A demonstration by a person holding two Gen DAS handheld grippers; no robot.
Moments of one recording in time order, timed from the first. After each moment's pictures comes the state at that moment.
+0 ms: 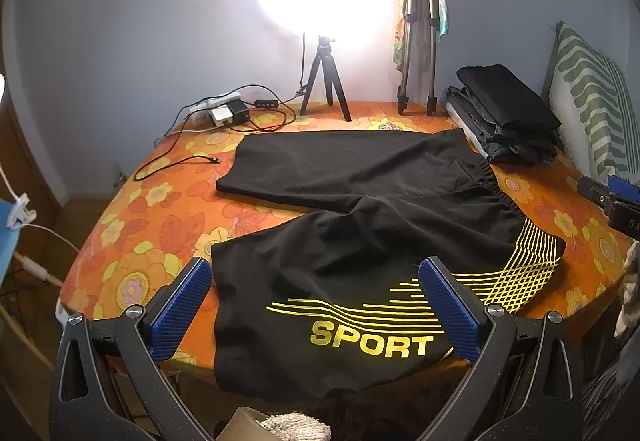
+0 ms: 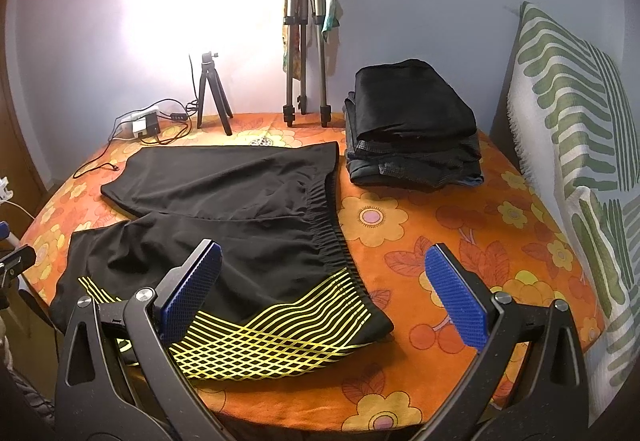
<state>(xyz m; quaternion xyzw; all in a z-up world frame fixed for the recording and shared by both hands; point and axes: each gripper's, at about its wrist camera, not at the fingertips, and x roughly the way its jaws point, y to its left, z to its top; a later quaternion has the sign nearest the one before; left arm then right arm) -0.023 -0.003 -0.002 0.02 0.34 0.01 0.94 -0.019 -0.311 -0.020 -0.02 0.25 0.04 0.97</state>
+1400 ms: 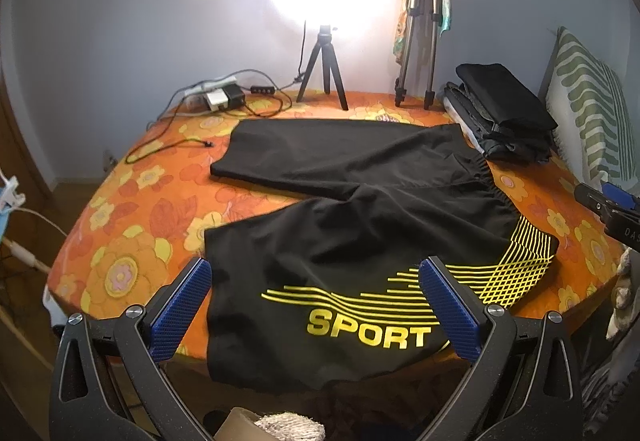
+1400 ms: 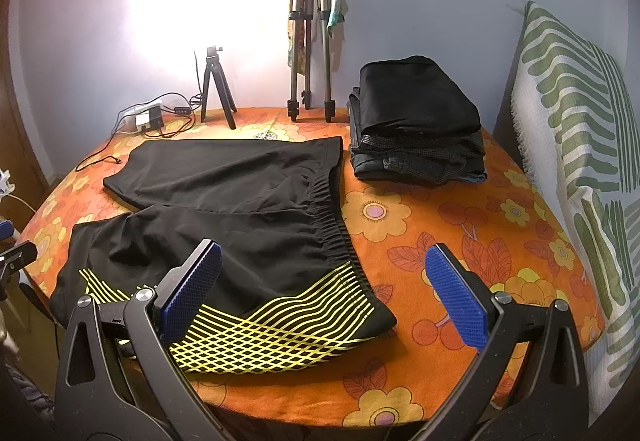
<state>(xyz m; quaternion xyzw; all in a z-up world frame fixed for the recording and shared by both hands) -0.021 0.010 -0.011 -0.01 0.36 -0.01 0.93 -0.023 -0.309 -0.026 -0.03 0.25 0.05 0.97</state>
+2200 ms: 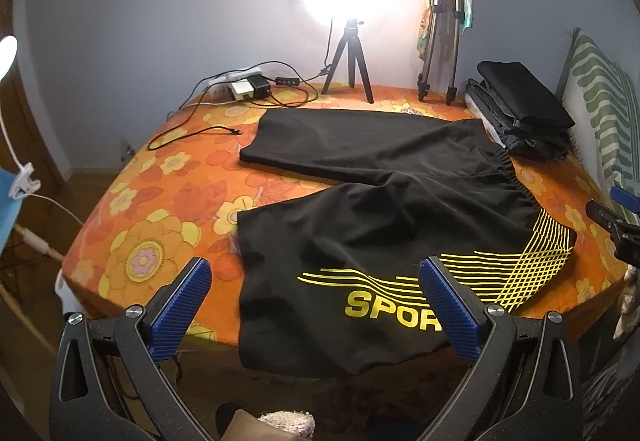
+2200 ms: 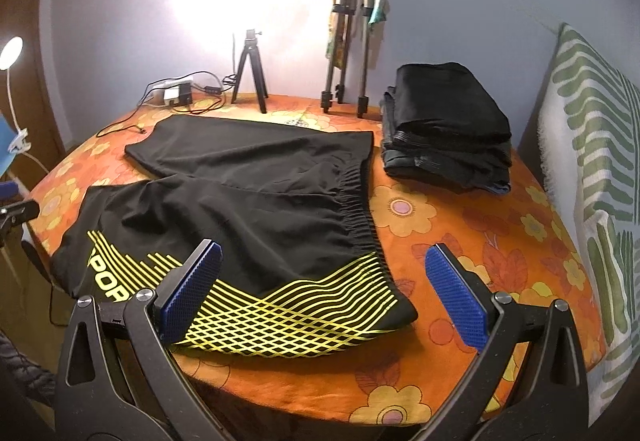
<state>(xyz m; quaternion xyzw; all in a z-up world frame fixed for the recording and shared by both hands) -0.034 0.032 -0.019 -0.01 0.36 0.02 0.93 -0.032 -0.291 -0.044 -0.08 0.25 0.10 0.96</state>
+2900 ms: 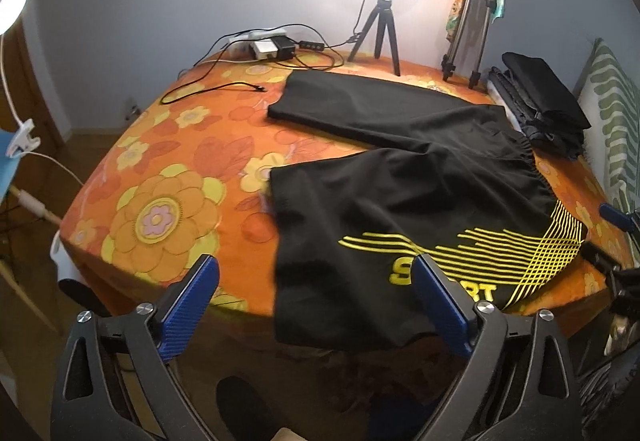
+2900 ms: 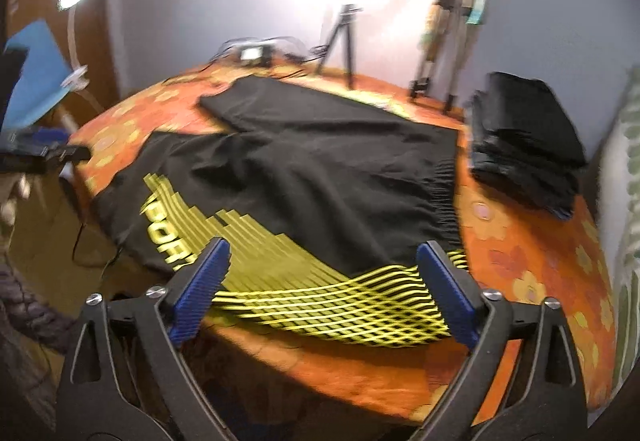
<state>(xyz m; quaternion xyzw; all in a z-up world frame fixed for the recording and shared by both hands) -0.038 0.080 -0.043 -0.04 0.41 0.03 0.91 -0.048 -0.225 -0.072 -0.16 0.27 0.22 0.92</state>
